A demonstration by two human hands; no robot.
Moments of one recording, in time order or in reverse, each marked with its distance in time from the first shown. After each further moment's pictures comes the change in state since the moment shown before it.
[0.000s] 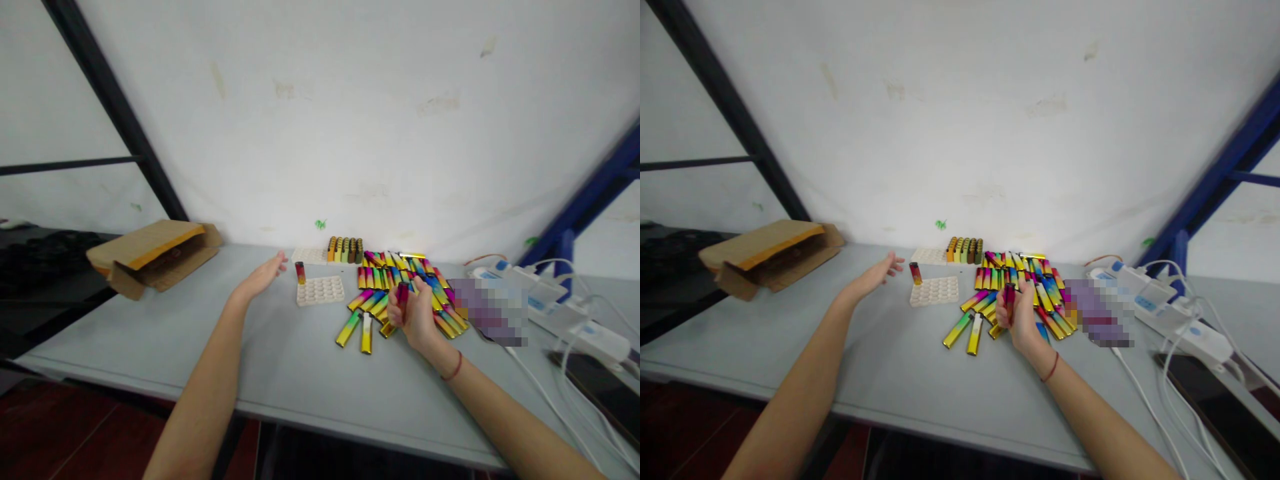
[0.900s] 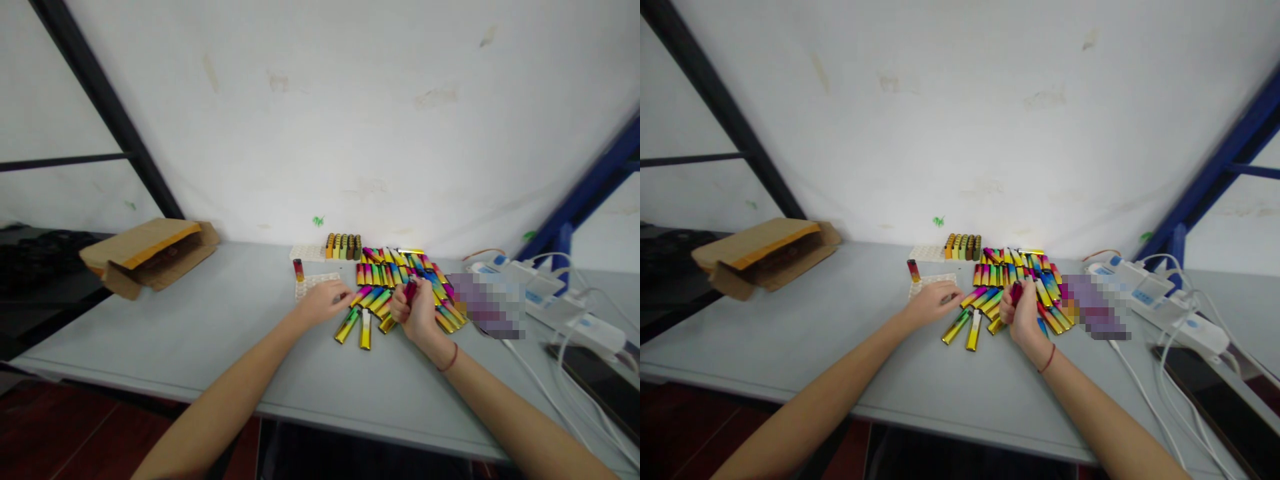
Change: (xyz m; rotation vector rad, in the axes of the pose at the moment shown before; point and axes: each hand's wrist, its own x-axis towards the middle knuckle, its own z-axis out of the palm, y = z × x) left_hand -0.039 0.081 0.102 0.230 -0.089 0.782; right_hand 0.007 0.003 -0.002 0.130 0.112 -0.033
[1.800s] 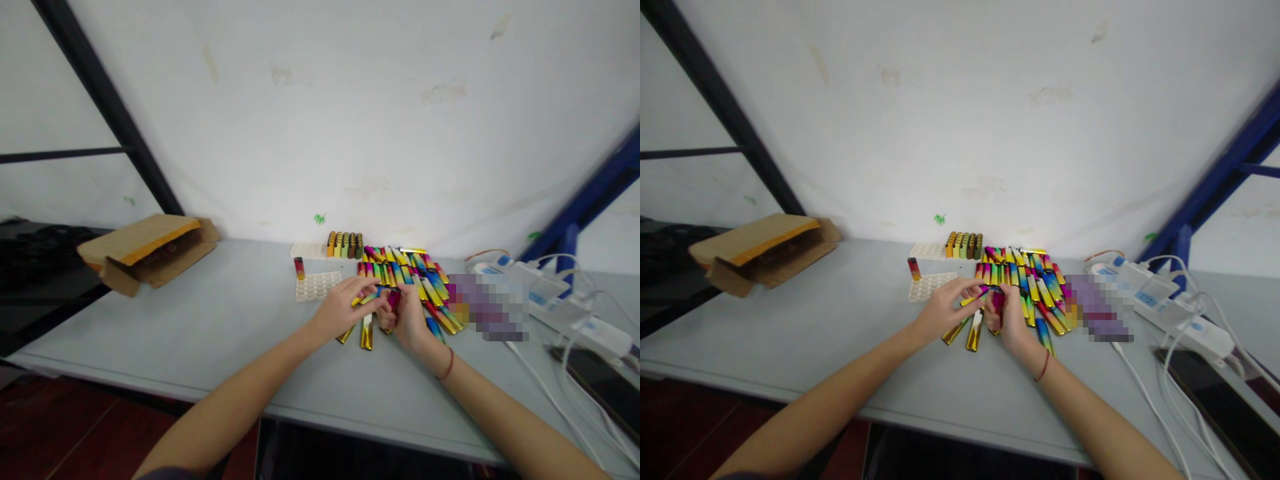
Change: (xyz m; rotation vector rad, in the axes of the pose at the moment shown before) left_hand 0.008 0.046 0.003 -0.321 0.287 0.022; right_hand -0.006 0.014 0.010 -0.326 -0.307 0.029
